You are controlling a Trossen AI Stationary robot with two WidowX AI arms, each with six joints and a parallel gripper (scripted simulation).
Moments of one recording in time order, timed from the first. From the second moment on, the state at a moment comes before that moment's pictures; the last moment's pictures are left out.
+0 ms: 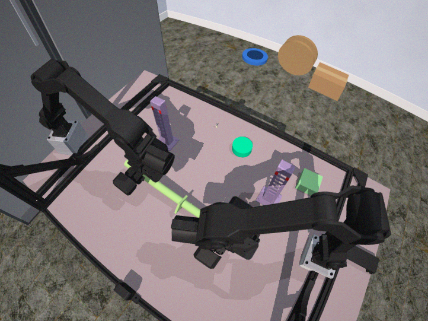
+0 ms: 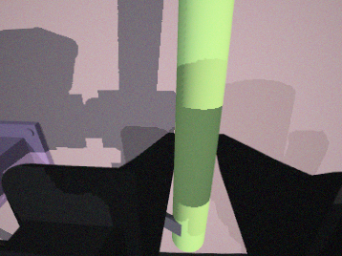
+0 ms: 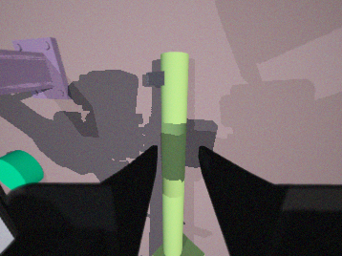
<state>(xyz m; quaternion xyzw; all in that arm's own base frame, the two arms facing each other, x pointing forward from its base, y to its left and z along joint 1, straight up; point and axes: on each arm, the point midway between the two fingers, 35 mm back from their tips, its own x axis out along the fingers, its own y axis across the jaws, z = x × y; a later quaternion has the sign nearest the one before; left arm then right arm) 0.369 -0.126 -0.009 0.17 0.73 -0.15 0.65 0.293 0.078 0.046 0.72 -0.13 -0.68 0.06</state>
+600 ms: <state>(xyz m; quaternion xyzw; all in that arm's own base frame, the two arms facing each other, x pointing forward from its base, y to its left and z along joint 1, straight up) 0.369 -0.126 -0.009 0.17 0.73 -0.15 0.65 0.295 0.061 0.047 0.75 -0.02 -0.66 -0.02</state>
